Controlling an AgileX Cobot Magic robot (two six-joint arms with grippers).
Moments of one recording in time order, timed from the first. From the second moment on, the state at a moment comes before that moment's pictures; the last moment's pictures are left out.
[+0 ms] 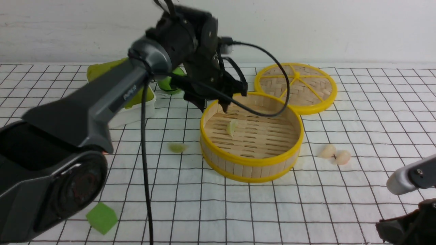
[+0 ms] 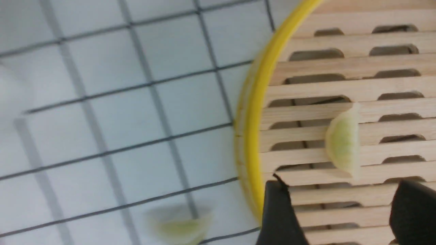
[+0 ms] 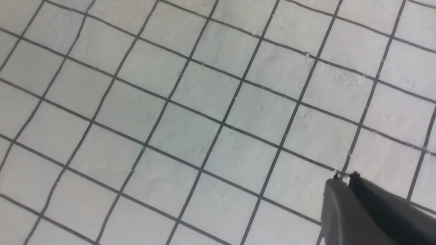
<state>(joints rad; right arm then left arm) 0.29 0.96 -0.50 0.27 0.49 -0.22 -0.49 2.31 -2.40 0.14 1.21 -0.29</state>
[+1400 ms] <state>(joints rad) 0.29 0.96 -0.50 0.29 0.51 -0.22 -0.30 2.32 -1.97 -0.08 1.03 -0.68</state>
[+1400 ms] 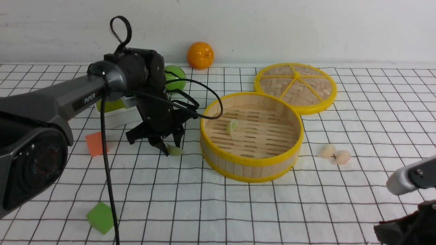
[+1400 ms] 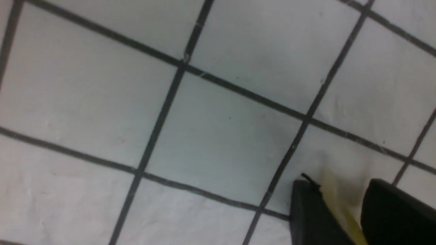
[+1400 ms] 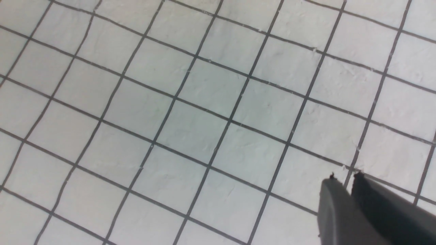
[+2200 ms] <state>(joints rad) 0.29 0.96 -0.50 0.29 0.49 -0.22 -0.52 2.22 -2.18 -0.18 0.95 -0.03</state>
